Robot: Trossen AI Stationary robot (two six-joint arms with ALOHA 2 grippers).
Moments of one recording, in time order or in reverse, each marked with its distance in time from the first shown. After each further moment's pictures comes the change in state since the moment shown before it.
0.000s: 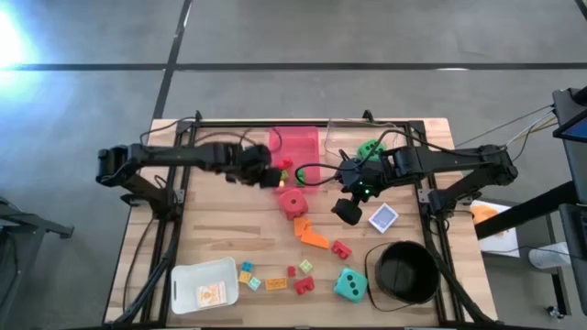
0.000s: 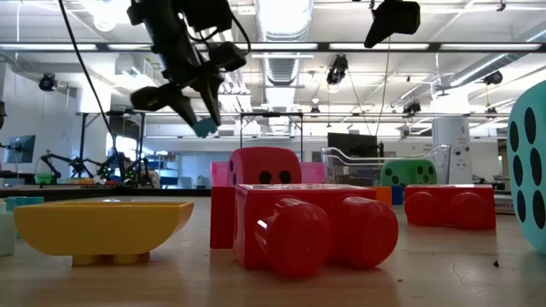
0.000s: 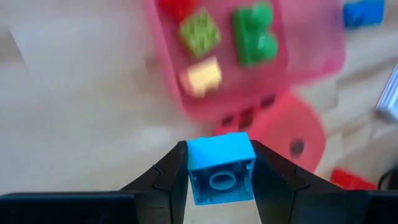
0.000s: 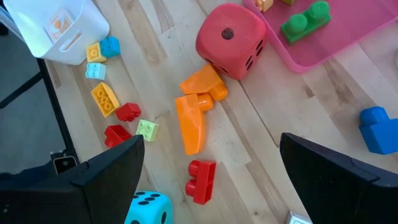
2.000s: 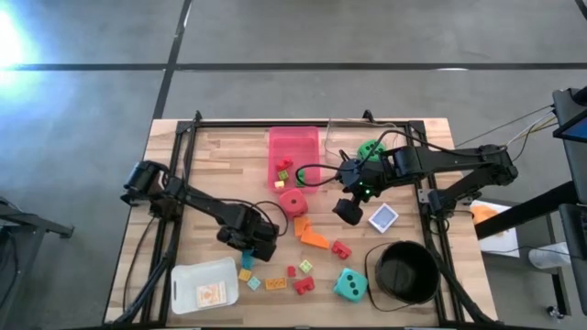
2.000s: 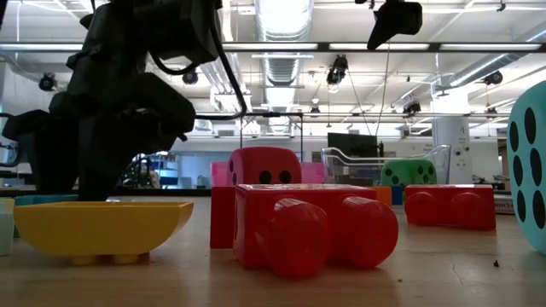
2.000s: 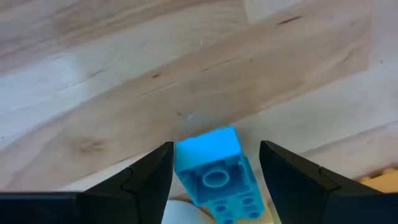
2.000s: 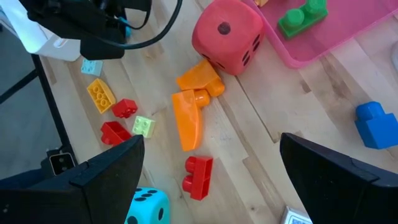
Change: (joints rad) left arm -0.491 0.319 -0.073 0.010 0.319 -0.315; right arm 0.000 0.000 0.000 -0.018 0.000 0.000
